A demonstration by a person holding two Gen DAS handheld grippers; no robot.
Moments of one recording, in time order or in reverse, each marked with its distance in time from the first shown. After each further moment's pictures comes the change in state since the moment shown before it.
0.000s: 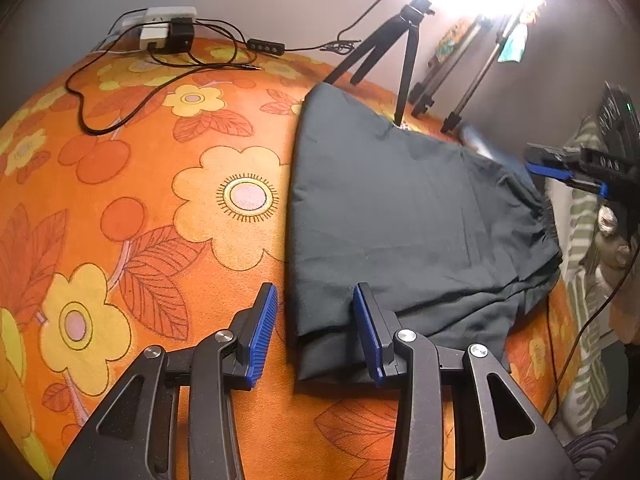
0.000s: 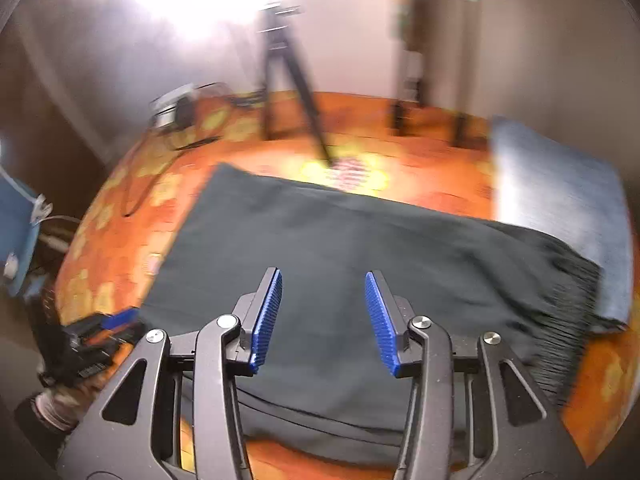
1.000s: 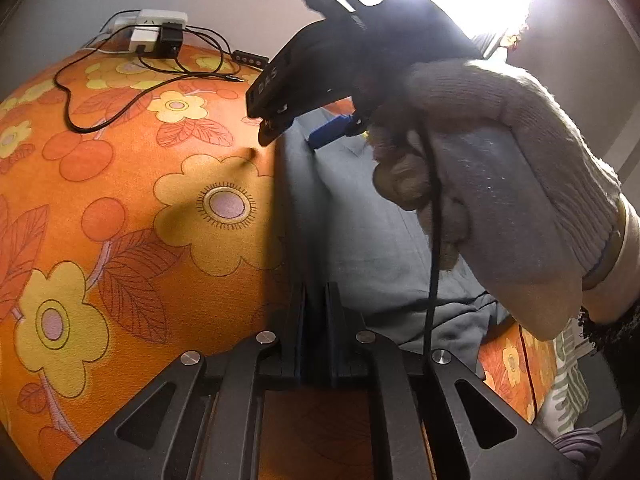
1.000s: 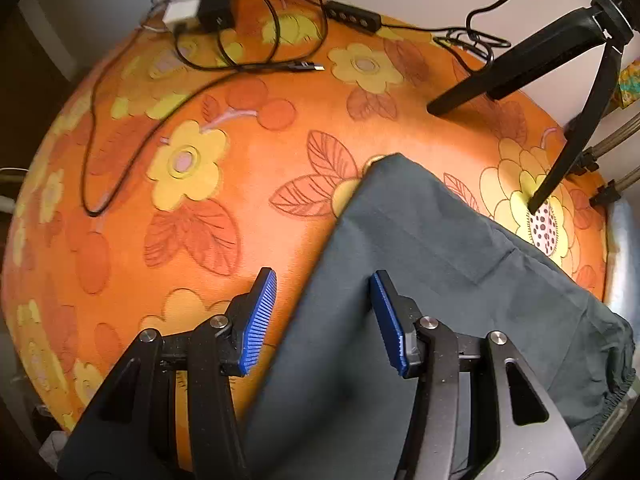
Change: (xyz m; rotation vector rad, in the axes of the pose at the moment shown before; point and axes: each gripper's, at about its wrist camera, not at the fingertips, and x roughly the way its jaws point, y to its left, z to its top) left arm -0.006 0.003 -0.006 -0.017 -0.061 -0.110; right arm 0.191 0.182 0.058 -0.134 0.294 -0.204
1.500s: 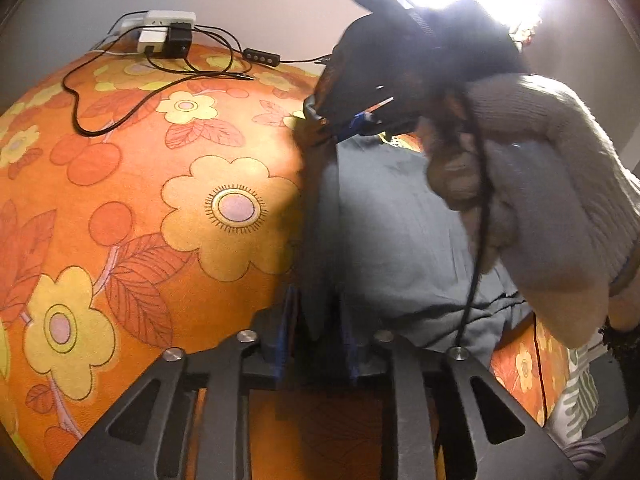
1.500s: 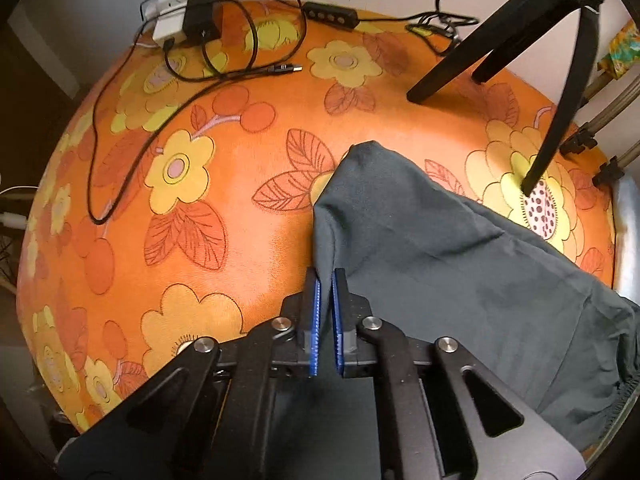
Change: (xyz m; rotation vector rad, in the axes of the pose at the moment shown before) left arm 0.006 -0.004 0.004 -0.010 0.013 0.062; right arm -0.011 -0.028 -0.005 0.061 -0.019 0.073
